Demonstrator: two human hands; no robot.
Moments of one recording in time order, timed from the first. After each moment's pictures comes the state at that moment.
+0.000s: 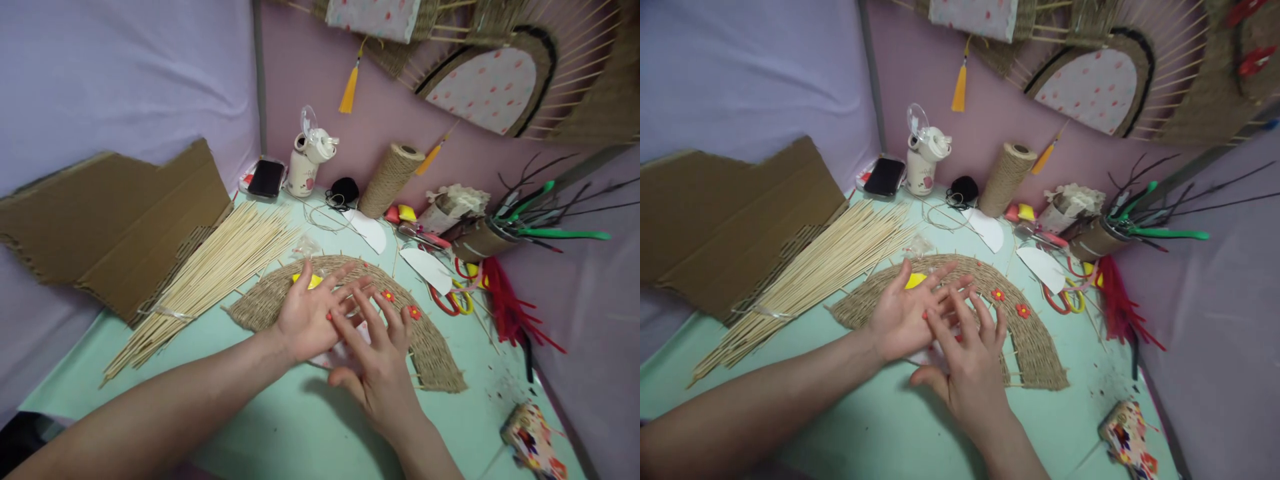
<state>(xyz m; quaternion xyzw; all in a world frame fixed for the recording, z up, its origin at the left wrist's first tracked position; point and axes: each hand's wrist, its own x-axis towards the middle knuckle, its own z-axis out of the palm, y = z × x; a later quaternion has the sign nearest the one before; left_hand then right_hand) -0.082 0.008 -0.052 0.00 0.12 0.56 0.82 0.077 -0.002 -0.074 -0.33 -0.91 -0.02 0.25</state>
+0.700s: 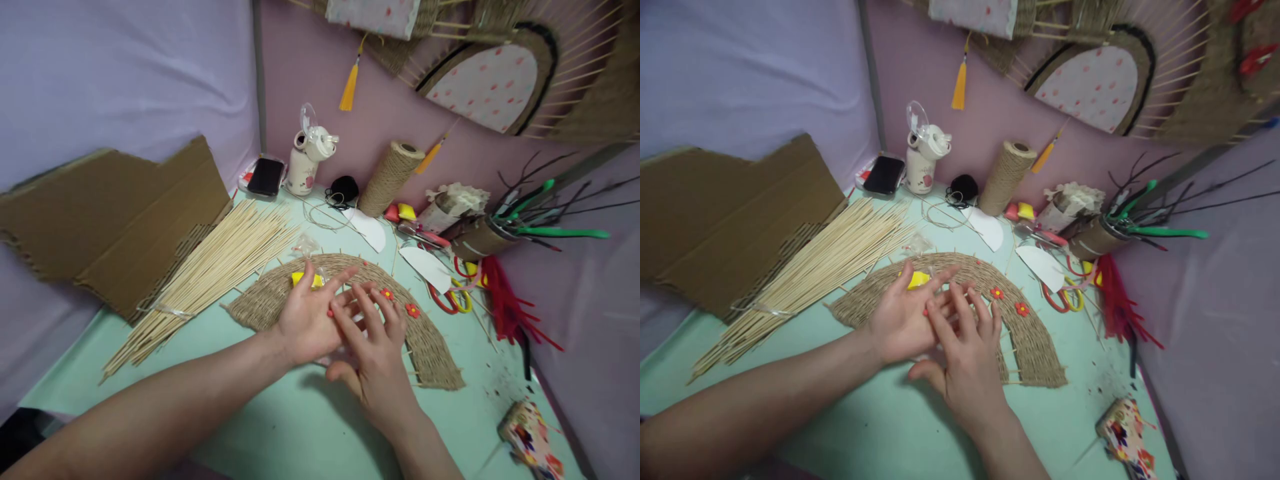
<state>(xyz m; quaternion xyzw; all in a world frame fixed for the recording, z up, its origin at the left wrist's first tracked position) -0.081 0.006 -0.050 -0.01 0.11 0.54 0.84 0.075 0.000 -0.072 -0.33 -0.91 0.00 0.25</state>
